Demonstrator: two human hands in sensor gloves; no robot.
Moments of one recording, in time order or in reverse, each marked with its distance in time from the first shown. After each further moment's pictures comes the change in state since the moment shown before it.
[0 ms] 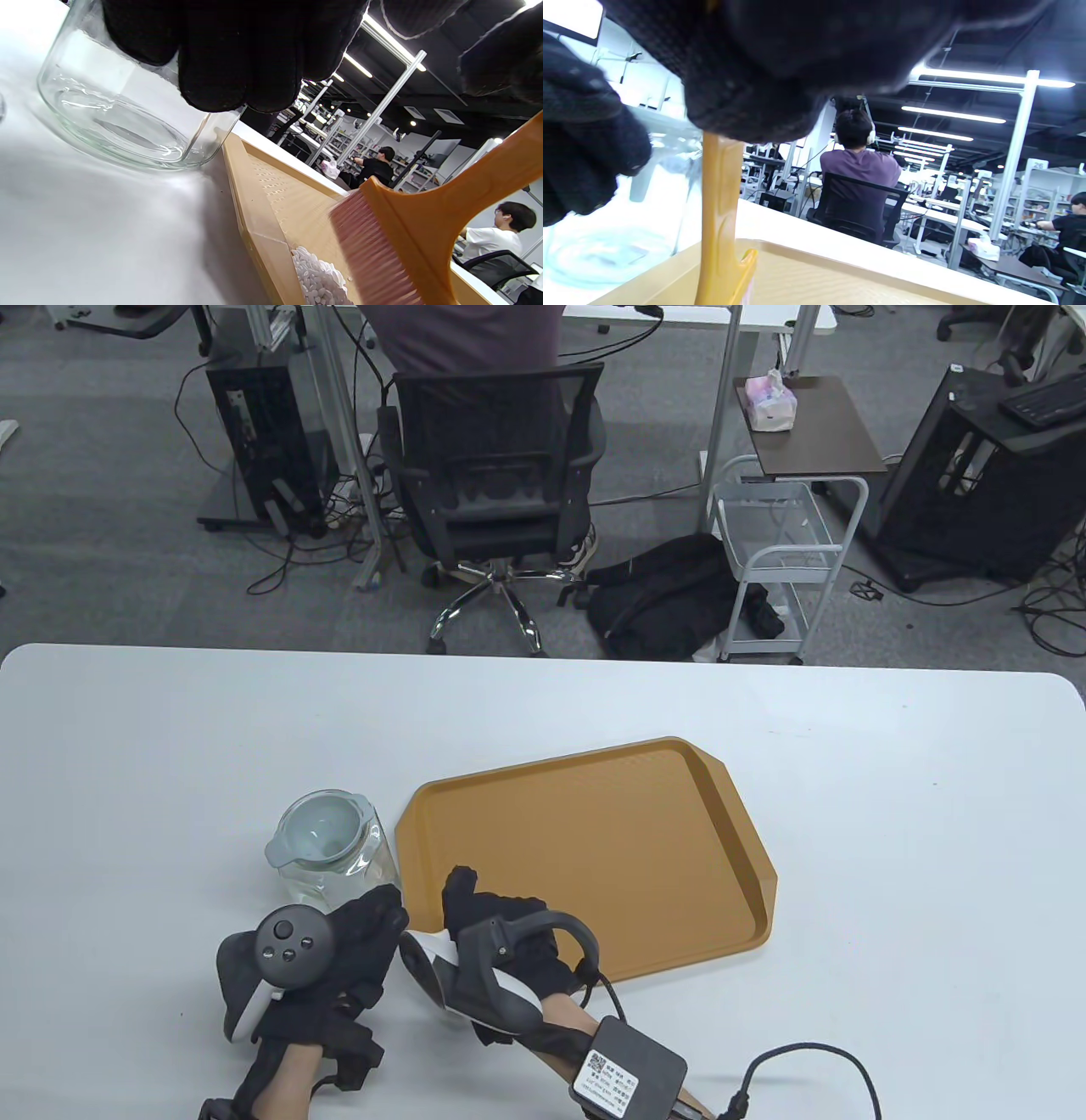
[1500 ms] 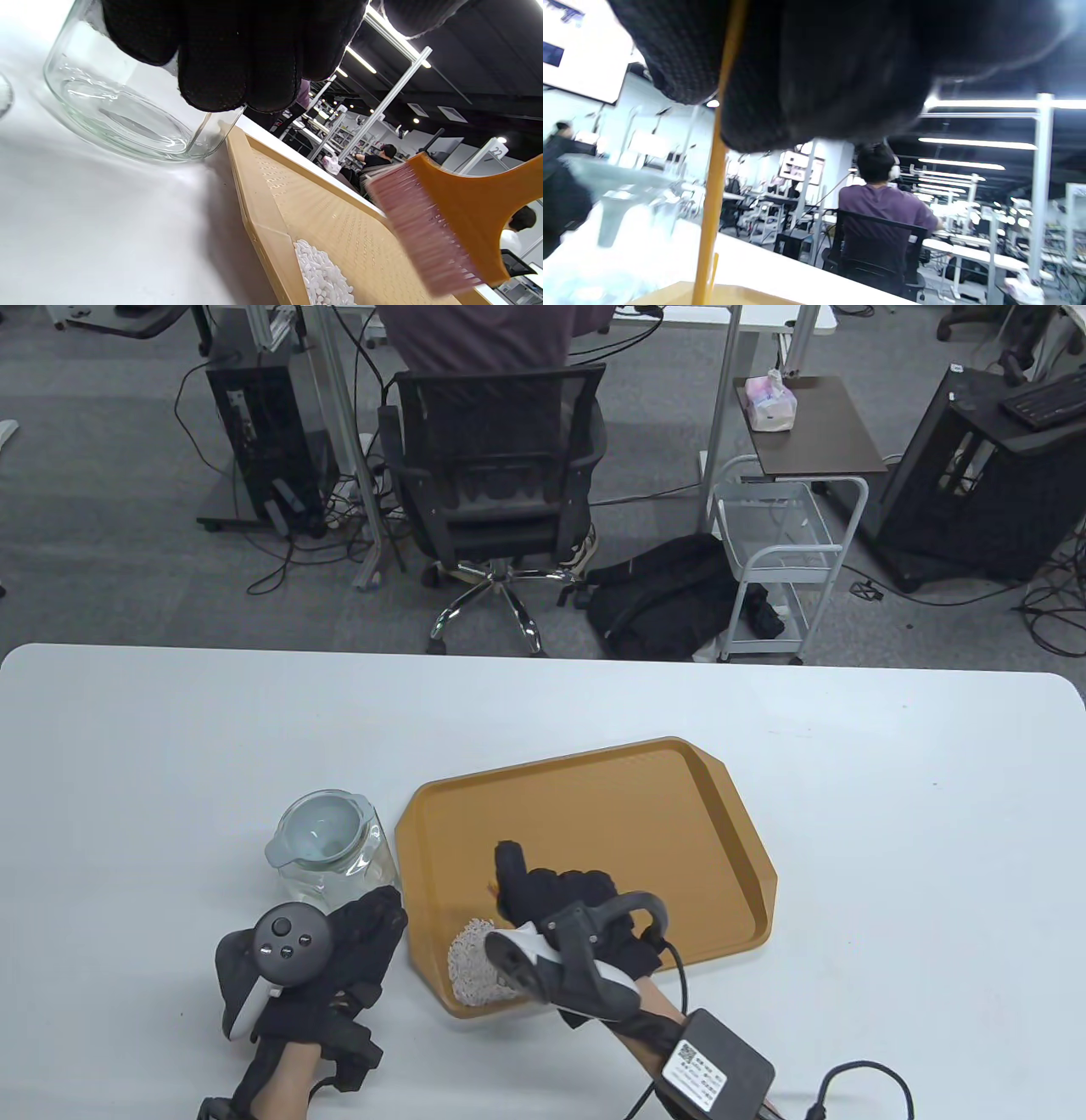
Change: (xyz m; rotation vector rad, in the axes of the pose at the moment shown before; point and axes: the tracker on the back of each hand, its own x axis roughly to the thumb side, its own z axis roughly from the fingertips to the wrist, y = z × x) left_hand -0.001 0.000 -0.001 -0.028 0.014 0.011; right_hand -0.089 -0.011 0.017 -0.162 -0.053 -0.139
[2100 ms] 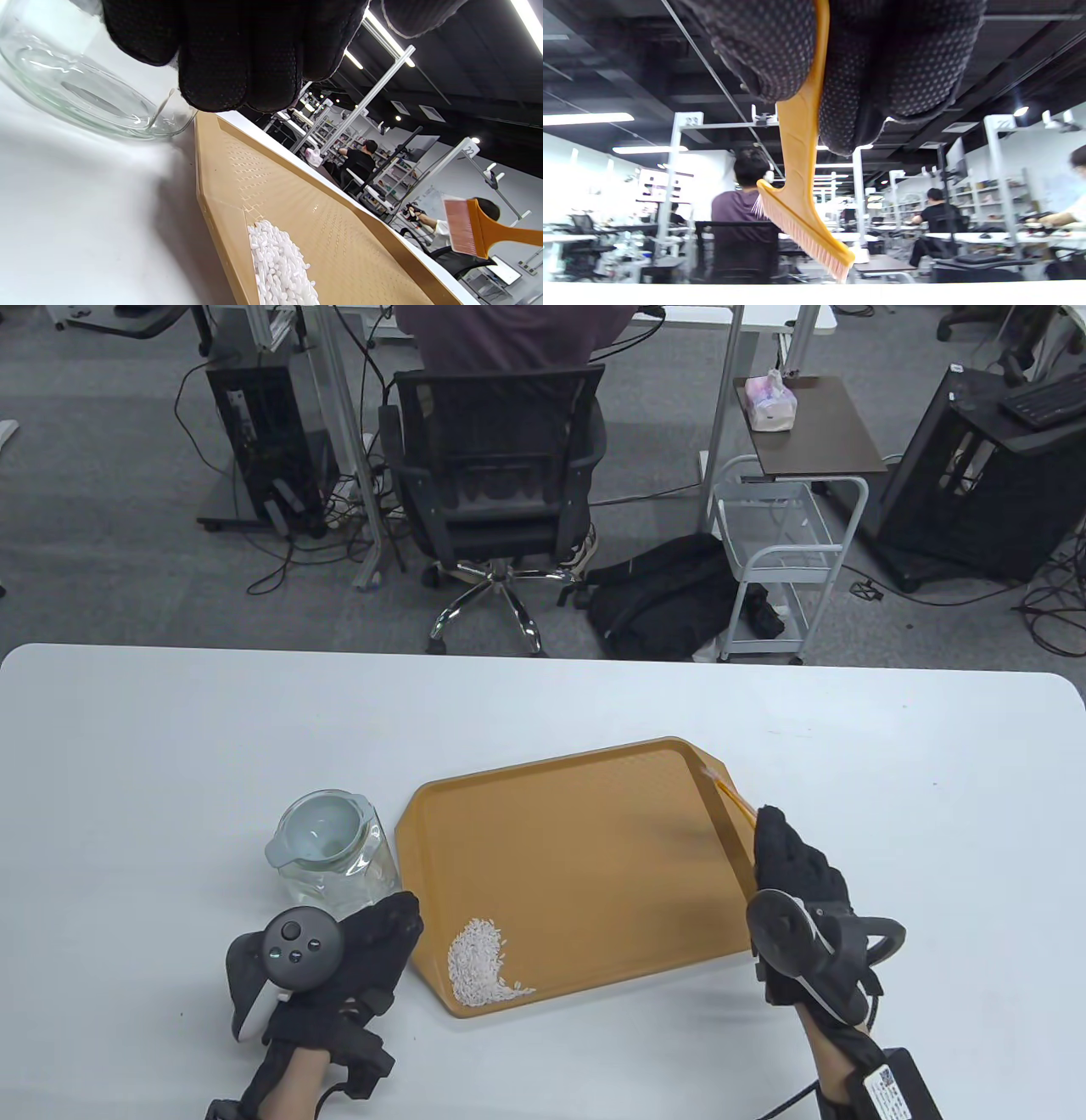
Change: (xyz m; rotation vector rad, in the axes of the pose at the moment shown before) left_hand 0.012 -0.007 0.002 -0.042 -0.052 0.063; right_hand -0.178 0.018 0.077 -0.059 0.450 0.127
